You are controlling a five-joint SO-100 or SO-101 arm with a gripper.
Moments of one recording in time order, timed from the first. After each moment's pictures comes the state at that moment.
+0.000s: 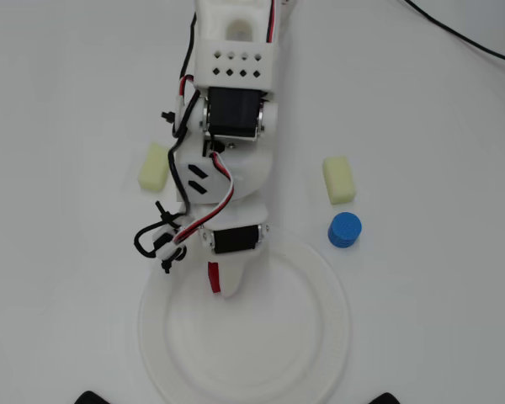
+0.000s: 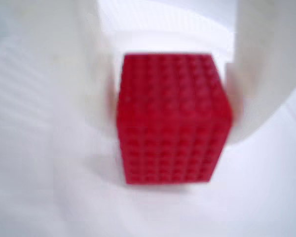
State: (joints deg) arm -6.9 60.6 70.9 48.4 -11.7
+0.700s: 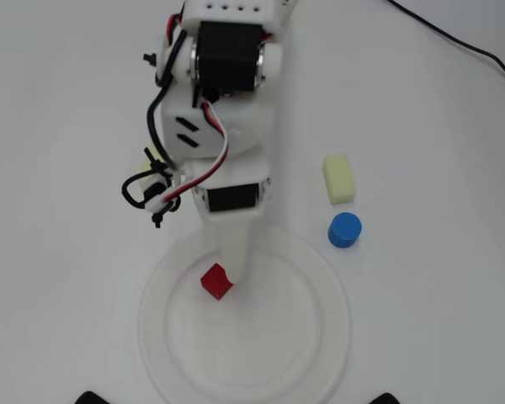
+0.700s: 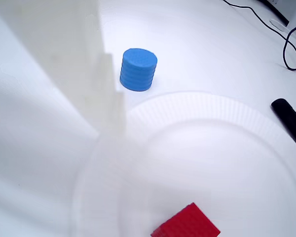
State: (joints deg) arm -6.9 63.8 45.4 87.5 -9.8
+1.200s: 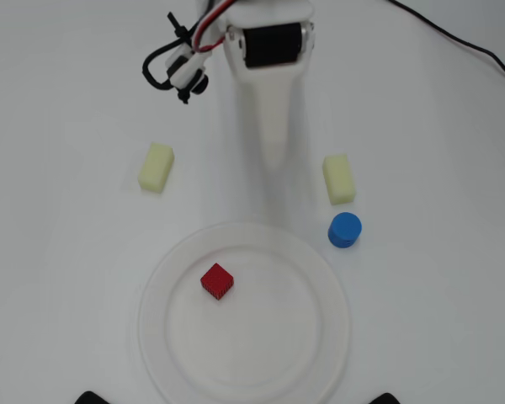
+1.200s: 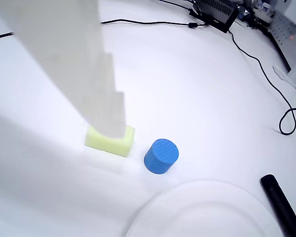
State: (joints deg) arm -6.8 100.1 70.8 90.9 -8.3
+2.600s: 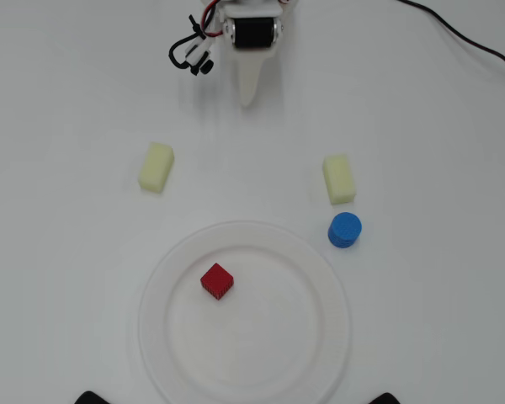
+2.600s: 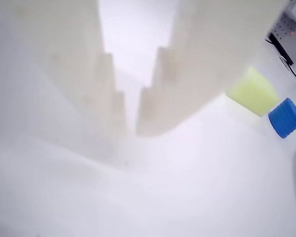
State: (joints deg) arm -7.6 187.4 176.0 72.6 -3.3
